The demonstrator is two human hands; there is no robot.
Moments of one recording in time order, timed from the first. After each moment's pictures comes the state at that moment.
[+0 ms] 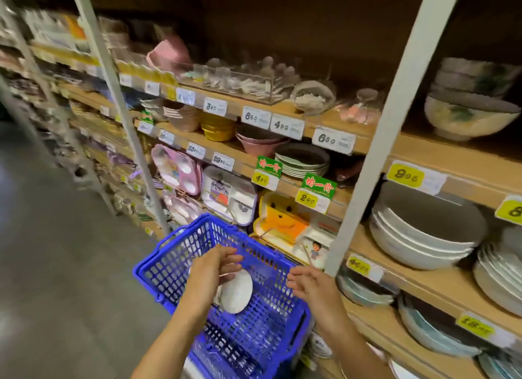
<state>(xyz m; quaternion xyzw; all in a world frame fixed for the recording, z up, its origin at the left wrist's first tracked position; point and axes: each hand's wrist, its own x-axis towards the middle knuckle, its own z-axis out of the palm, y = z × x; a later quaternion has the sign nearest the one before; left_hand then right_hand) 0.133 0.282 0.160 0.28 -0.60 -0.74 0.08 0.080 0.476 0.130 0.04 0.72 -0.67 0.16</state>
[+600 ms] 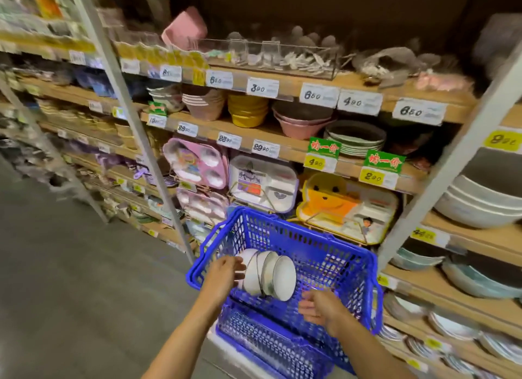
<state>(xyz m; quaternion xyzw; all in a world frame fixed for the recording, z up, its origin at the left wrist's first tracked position) 0.129 0.087 0.085 0.28 -0.71 -0.65 -0.05 0.107 0.310 0.021 0.29 0.68 -0.60 0.32</state>
